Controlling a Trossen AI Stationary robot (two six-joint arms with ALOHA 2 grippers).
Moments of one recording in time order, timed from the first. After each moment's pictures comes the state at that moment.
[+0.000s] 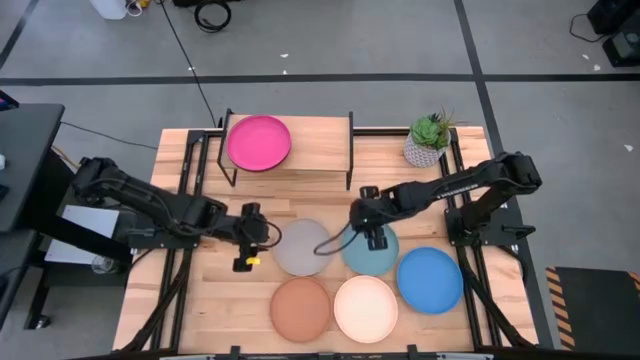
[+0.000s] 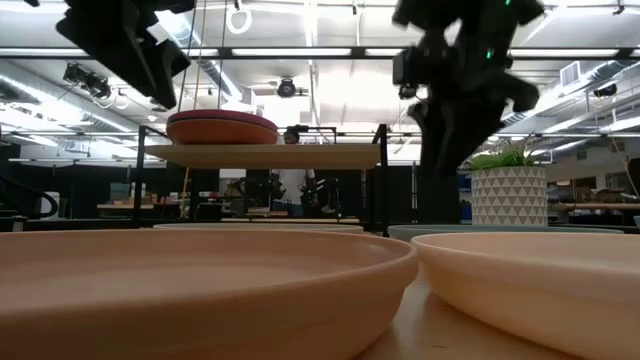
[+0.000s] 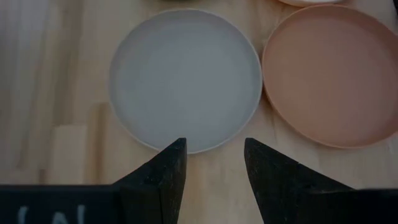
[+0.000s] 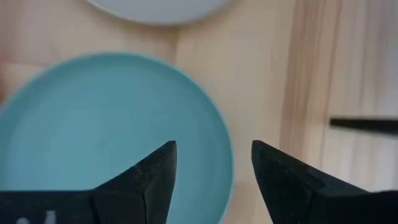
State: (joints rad) left arm -0.33 1.18 0.85 -0.61 -0.16 -0.23; right arm 0.09 1.56 1.02 -0.66 0.15 -0.05
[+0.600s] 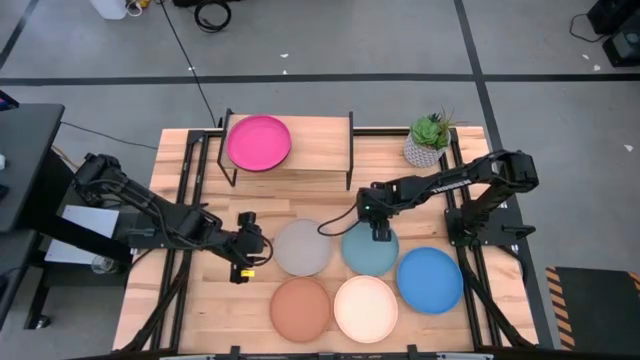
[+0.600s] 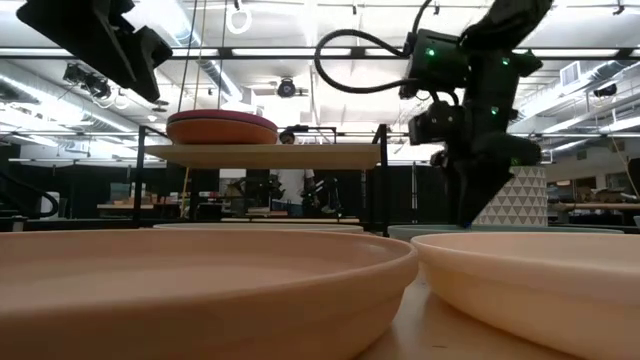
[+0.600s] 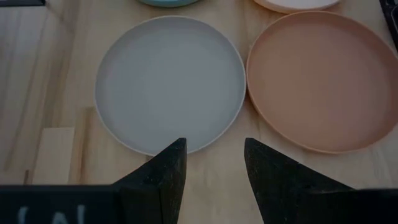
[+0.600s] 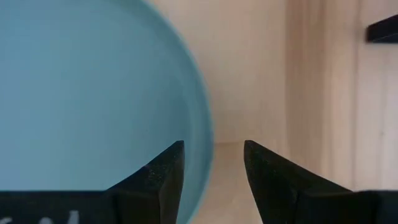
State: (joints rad) left arm -0.47 1.18 0.83 -0.56 -0.30 -0.34; right arm -0.06 1.57 0.84 -0.54 0.07 -0.03
